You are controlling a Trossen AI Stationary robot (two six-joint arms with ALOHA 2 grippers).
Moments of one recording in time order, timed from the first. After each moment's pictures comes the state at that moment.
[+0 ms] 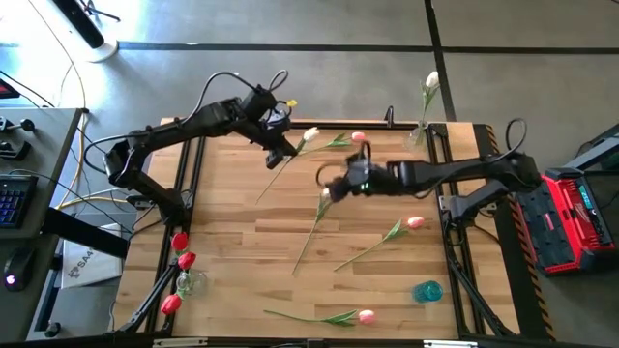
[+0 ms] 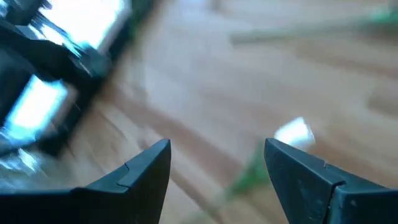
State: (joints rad) left arm 0.53 1.52 1.34 -0.65 0.45 0.08; right arm -0.01 1.44 1.10 -0.36 0.31 0.97
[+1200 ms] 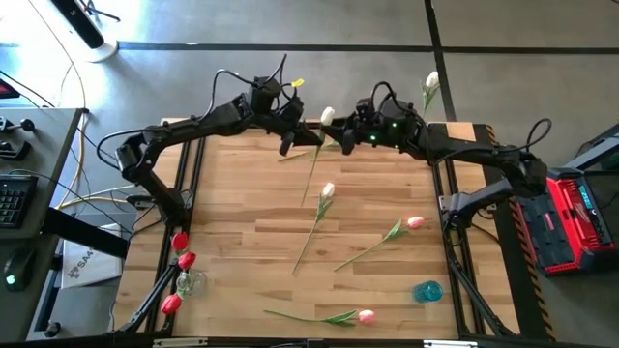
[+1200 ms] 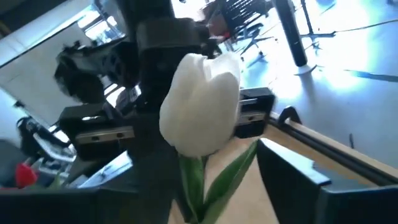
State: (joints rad) left arm 0.53 1.63 1.34 -0.09 0.78 -0.21; right arm -0.37 1.37 1.11 0.14 -0.10 0.50
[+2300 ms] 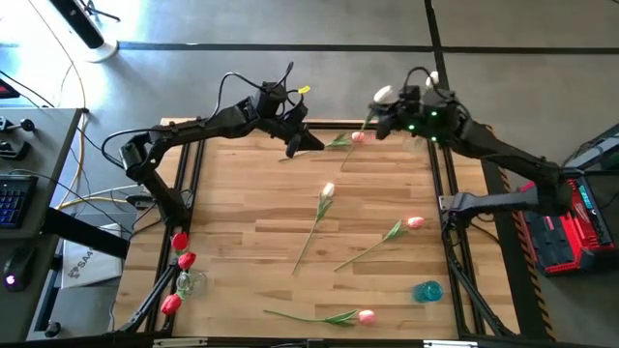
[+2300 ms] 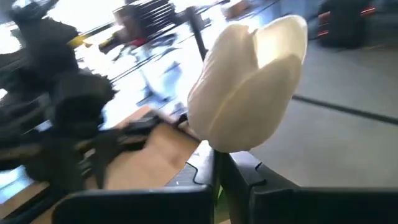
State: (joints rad) left arm 0.52 1.66 1.34 -0.14 0.72 -0.31; right arm -0.52 1.07 1.11 -0.29 0.14 0.33
